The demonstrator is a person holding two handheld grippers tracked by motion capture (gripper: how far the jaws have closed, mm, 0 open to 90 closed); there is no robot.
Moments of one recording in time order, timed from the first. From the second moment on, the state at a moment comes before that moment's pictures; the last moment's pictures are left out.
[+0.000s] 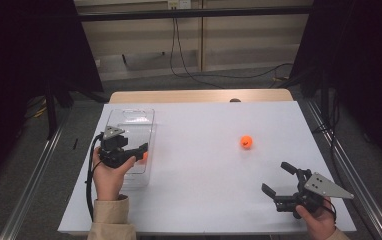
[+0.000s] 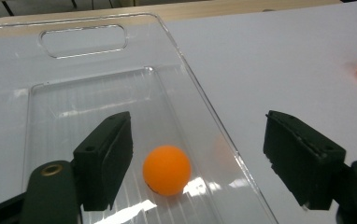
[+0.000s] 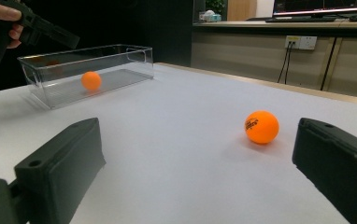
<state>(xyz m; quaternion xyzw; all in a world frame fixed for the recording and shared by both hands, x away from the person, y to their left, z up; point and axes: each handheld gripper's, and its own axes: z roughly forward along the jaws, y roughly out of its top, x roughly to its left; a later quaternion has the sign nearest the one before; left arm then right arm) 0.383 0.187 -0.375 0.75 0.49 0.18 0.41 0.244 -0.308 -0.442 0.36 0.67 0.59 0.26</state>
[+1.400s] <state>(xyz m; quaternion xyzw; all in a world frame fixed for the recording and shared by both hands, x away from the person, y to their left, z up) 0.378 0.140 -0.364 0.77 0.44 0.15 0.43 0.244 -0.308 -0.442 0.36 0.67 0.59 0.26</state>
